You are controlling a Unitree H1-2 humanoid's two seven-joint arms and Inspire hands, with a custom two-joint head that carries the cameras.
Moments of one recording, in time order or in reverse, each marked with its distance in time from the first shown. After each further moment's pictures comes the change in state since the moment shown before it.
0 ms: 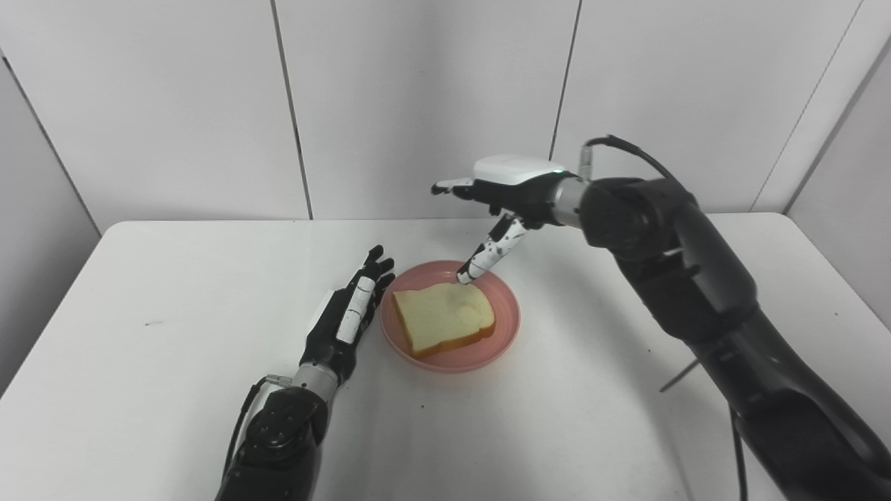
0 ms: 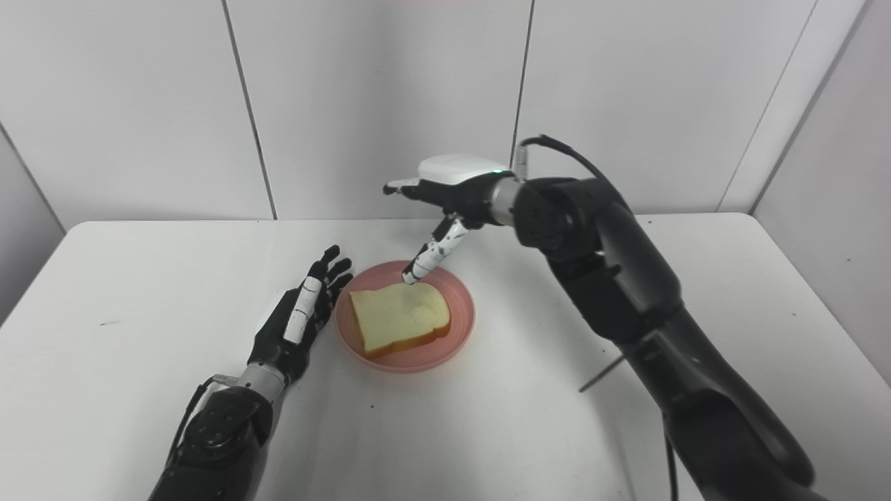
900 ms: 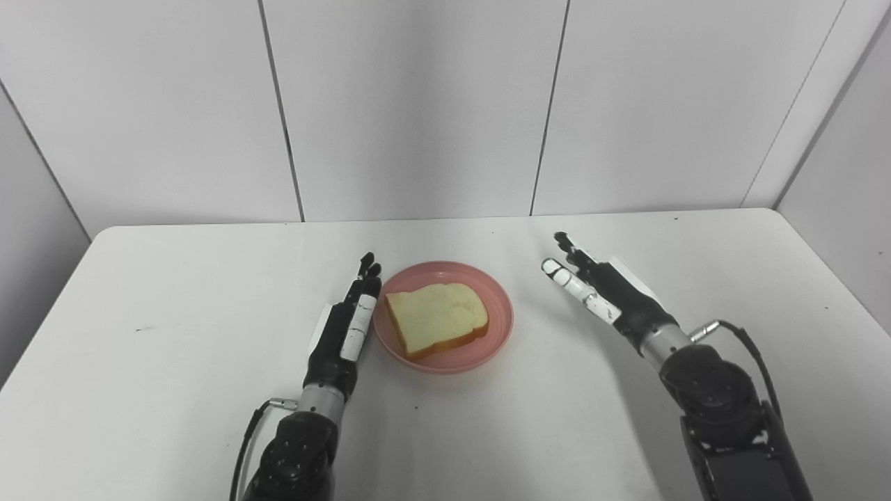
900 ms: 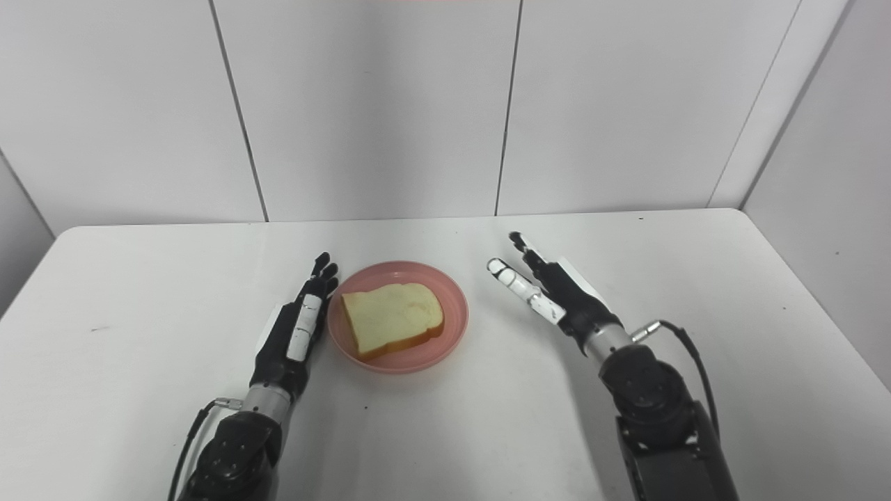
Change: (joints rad) left arm 0.105 -0.036 0.004 -0.111 0.137 -0.049 0.129; right arm 0.496 0.190 -0.357 -0.110 0.394 0.136 -0.508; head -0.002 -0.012
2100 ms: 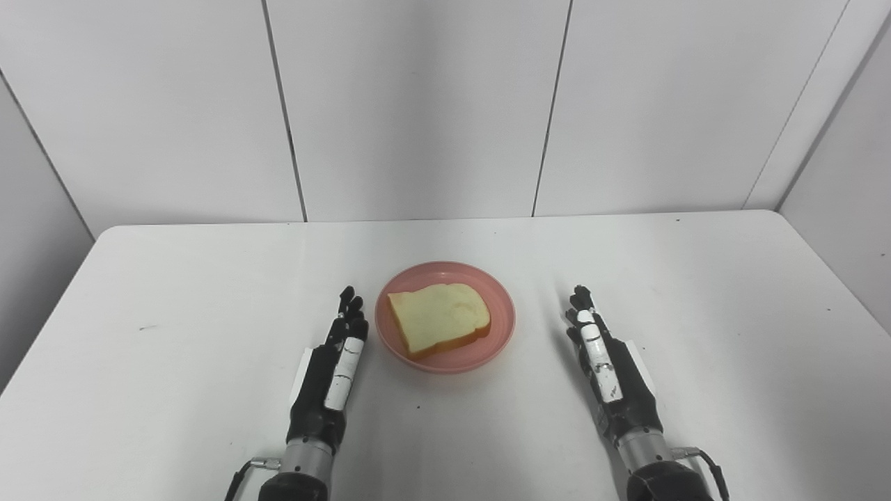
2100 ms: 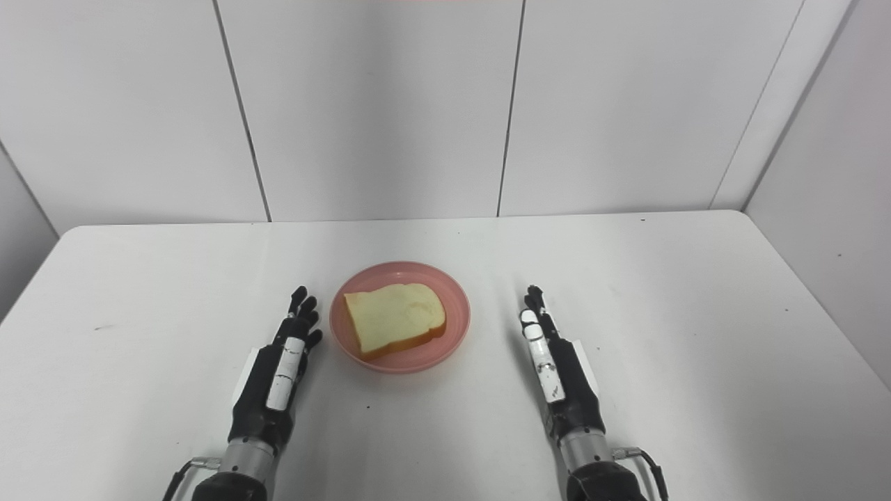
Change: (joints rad) left arm 0.211 -0.024 -0.005 -0.271 0.017 0.077 -0.016; right arm 0.243 0.232 -0.027 0.037 0.314 -0.281 -0.238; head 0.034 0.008
